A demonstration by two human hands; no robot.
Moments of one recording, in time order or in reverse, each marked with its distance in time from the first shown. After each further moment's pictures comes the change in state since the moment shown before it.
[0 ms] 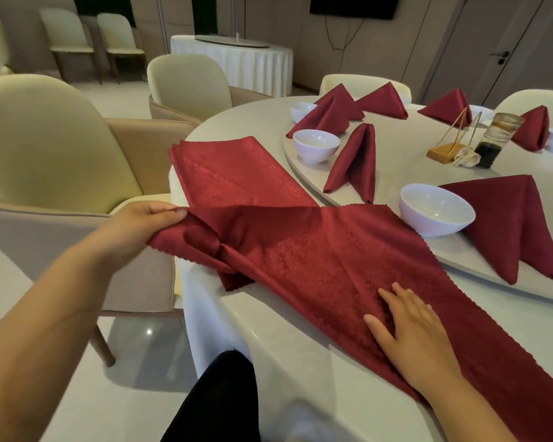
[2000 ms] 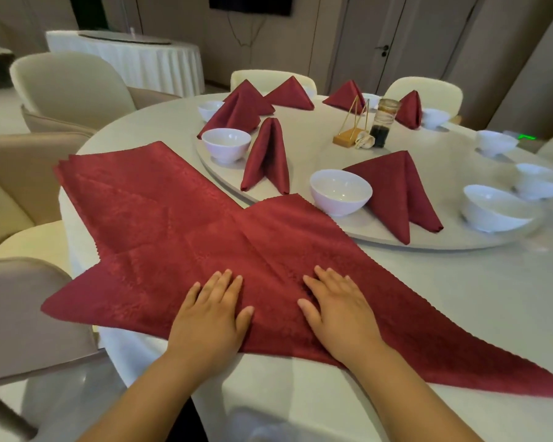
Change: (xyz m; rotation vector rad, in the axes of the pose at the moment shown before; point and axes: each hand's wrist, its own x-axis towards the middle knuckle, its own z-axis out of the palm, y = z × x) left_hand -0.044 -0.060 0.166 1.231 -0.190 0.464; right_hand -0.003 -0.002 0.001 -0.001 0.046 -0.017
